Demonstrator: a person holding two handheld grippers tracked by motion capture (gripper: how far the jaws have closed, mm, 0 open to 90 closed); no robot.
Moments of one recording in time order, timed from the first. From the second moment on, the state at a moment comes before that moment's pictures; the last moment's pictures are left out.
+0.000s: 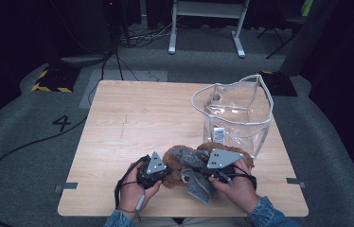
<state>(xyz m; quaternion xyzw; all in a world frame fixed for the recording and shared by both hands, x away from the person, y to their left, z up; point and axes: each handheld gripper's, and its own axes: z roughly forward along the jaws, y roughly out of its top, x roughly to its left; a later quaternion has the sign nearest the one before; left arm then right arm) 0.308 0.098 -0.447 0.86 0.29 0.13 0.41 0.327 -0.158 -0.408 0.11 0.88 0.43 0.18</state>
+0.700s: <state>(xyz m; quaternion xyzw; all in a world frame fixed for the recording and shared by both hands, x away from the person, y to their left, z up) 0.310 0.097 -0.449 0.86 0.29 0.12 0.40 0.311 -0.283 -0.403 0.26 0.85 0.39 0.25</state>
